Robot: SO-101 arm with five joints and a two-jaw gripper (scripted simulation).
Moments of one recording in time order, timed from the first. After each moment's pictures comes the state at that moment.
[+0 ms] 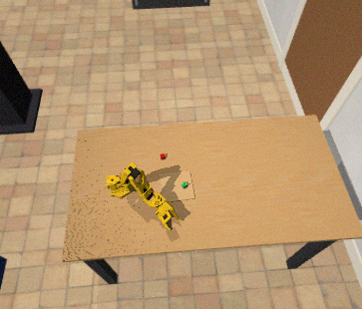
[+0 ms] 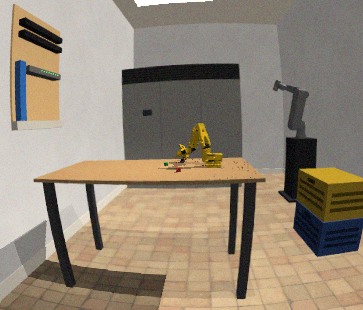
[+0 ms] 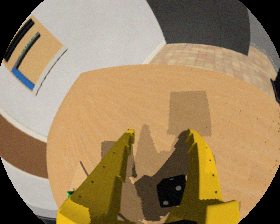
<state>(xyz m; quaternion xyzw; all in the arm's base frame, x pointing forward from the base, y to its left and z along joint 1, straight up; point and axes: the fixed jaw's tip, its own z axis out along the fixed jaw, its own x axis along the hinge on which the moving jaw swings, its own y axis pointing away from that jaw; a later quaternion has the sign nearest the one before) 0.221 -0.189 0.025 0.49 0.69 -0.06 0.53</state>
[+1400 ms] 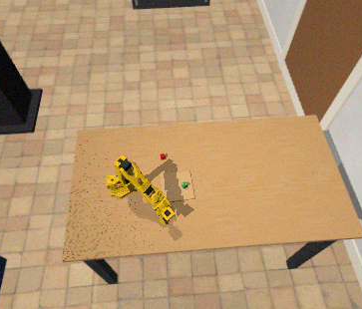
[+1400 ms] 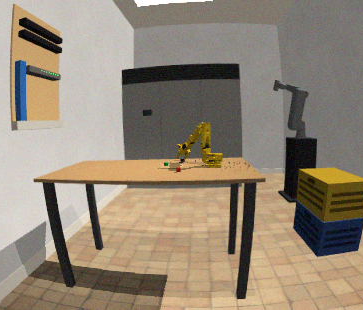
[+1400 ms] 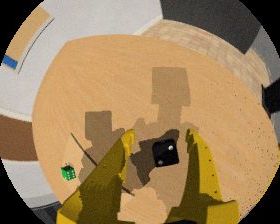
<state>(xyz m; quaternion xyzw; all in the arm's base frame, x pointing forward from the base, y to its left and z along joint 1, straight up) 0.203 -0.166 0.025 0.47 0.79 -0.07 0.38</state>
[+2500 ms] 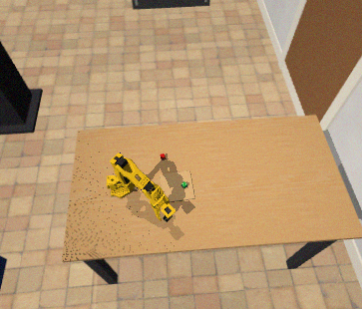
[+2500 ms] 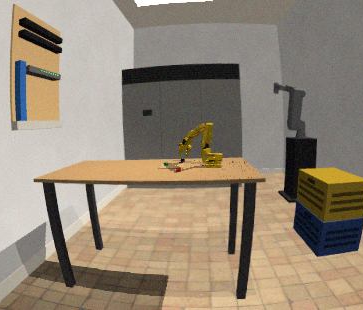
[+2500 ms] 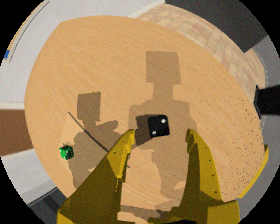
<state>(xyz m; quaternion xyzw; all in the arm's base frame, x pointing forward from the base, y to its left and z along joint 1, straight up) 0.187 -0.151 0.039 0.45 0.85 -0.06 0.28</state>
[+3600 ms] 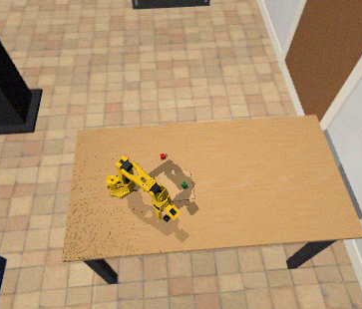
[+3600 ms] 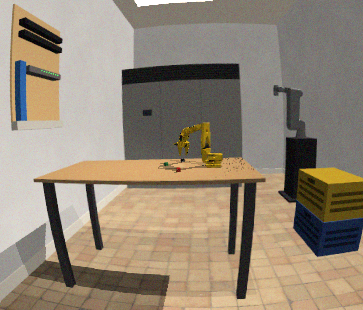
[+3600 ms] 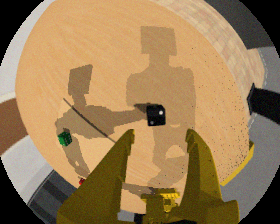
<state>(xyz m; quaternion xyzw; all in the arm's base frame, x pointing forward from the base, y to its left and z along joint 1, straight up) 0.185 -0.149 0.047 0.42 0.90 -0.04 0.14</state>
